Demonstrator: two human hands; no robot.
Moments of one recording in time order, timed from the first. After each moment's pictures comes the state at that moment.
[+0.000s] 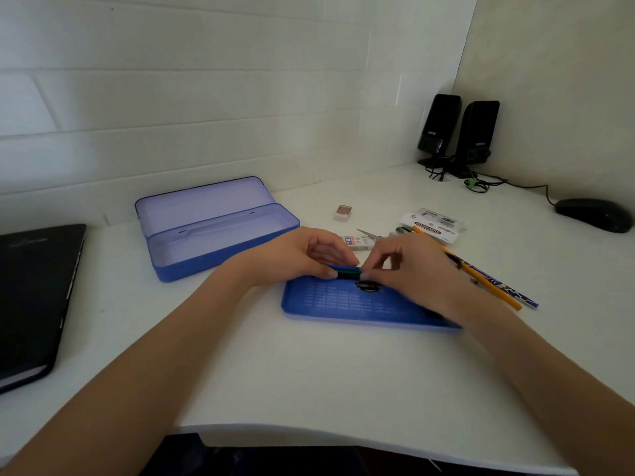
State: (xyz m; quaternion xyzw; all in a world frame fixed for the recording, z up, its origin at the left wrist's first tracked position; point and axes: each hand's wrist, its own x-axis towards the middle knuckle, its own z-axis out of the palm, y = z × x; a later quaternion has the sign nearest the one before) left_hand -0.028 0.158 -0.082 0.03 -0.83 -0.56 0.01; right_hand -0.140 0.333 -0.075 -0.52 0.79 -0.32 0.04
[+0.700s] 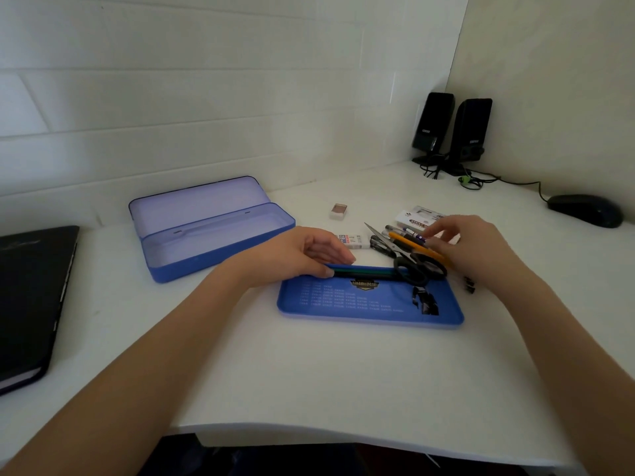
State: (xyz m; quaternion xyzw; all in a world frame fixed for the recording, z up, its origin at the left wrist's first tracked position) left_hand -0.029 0.157 -0.085 0.05 -0.83 -0.55 0.02; right_hand -0.197 0.363 -0.069 -0.32 0.91 -0.27 -0.01
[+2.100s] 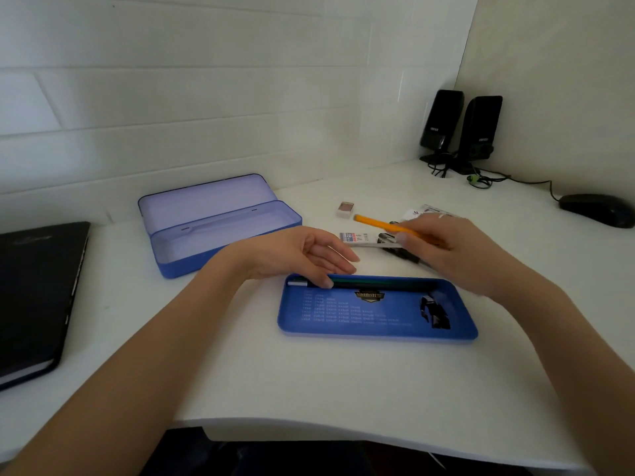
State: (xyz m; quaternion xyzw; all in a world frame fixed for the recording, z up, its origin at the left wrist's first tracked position) left_hand -0.020 0.151 -0.075 0.07 -0.82 -0.57 -0.07; right_hand -0.158 0.360 -0.052 -0.54 0.80 -0.27 0.01
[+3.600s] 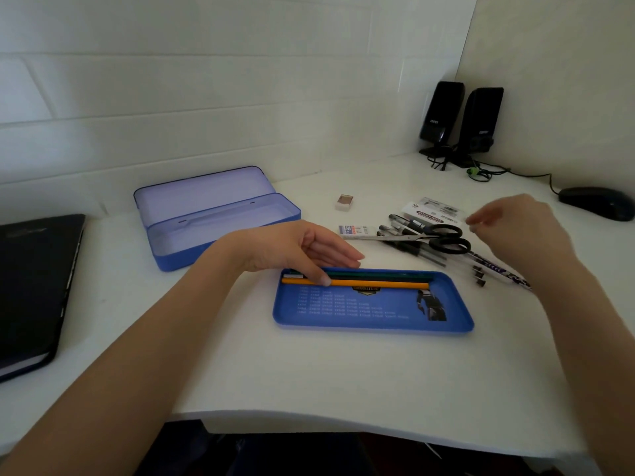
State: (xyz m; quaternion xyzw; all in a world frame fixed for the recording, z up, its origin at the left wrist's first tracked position) left_hand -0.019 0.151 -0.073 0.03 -0.83 -0.55 -0.11; right_hand -0.205 0.386 -0.058 -0.24 0.93 -0.25 -0.09
